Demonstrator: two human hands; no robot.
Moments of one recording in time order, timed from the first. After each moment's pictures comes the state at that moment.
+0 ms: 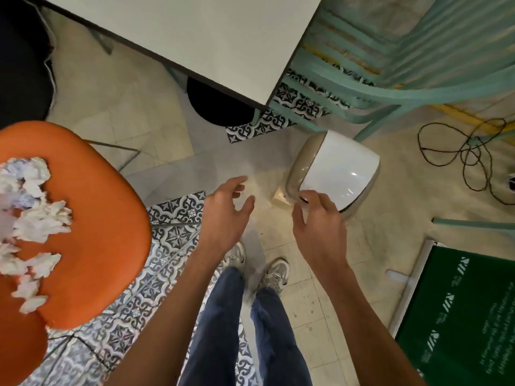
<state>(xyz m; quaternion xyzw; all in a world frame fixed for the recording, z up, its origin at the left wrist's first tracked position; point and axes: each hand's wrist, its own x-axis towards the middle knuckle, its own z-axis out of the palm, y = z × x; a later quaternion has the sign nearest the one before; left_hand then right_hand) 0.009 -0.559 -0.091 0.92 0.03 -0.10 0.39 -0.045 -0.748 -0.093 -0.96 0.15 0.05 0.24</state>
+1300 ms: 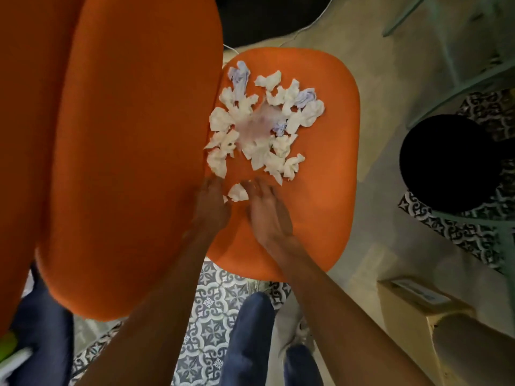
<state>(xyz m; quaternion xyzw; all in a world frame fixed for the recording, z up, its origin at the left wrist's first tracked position) -0.120 -0.007 -0.216 0.82 0.48 -0.11 0.29 -0.030 -0.125 -0.206 -0.86 -0.41 0.26 0.14</state>
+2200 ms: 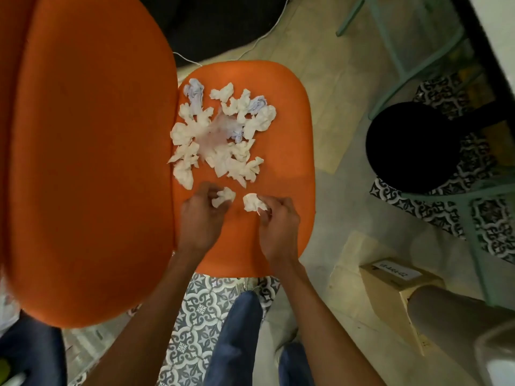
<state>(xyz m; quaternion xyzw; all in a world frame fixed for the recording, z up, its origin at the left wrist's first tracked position) -0.079 -0.075 -0.133 0.82 0.42 0.02 0.38 -0.003 -0.219 -0.146 -0.89 -0.13 0.22 0.37</state>
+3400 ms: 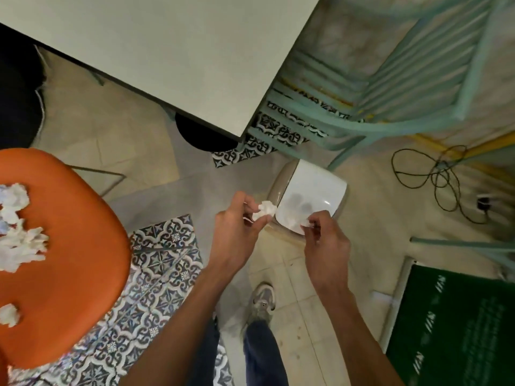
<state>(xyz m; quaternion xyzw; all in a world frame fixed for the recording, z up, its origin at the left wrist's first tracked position) 0.010 -0.627 -0.068 0.86 0.04 -0.11 0.49 -0.055 -0.809 -0.098 -0.92 0.21 -0.06 0.31</state>
